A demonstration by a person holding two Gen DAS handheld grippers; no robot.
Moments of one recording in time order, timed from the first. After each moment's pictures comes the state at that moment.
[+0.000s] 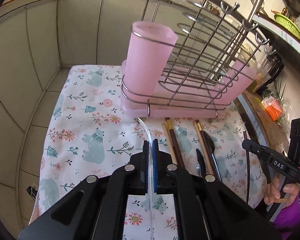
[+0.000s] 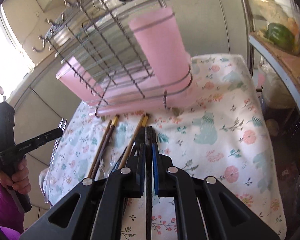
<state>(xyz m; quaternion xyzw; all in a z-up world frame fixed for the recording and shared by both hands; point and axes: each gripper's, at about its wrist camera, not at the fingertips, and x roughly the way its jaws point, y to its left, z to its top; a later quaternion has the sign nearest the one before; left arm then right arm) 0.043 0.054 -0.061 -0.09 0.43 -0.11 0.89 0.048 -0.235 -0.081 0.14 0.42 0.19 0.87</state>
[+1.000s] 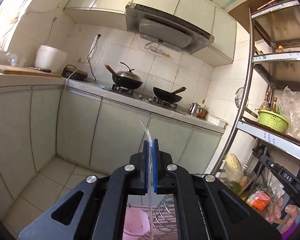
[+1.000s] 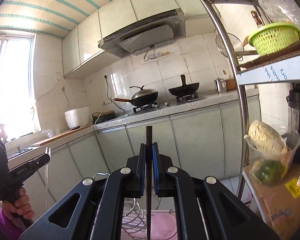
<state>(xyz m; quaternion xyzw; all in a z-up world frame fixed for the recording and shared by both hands) 0.095 0.068 0.118 -0.14 0.07 -0.07 0.98 0.102 -0.258 0.125 0.12 0.07 0.15 0.98</state>
